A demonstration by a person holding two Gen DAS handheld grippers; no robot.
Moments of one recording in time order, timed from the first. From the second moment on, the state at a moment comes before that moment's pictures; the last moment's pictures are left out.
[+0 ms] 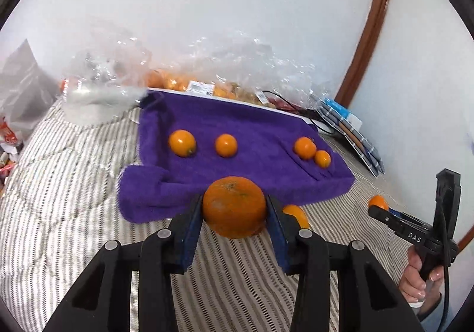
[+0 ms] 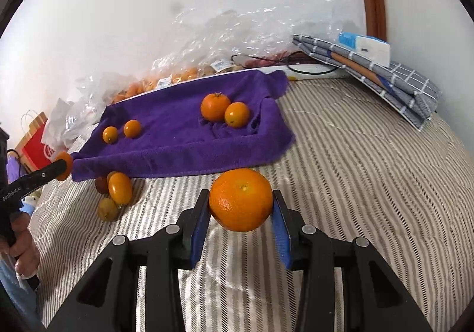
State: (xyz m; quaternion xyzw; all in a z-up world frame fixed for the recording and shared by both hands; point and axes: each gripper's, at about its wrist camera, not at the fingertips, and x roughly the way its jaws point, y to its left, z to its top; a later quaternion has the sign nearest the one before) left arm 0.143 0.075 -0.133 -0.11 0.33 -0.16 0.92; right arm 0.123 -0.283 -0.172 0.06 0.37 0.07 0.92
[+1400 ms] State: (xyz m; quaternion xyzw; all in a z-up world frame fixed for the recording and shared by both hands) left arm 0.239 0.055 -0.149 -0.09 0.37 -0.06 0.92; right arm 0.249 -0.218 -0.175 0.02 0.39 0.12 0.91
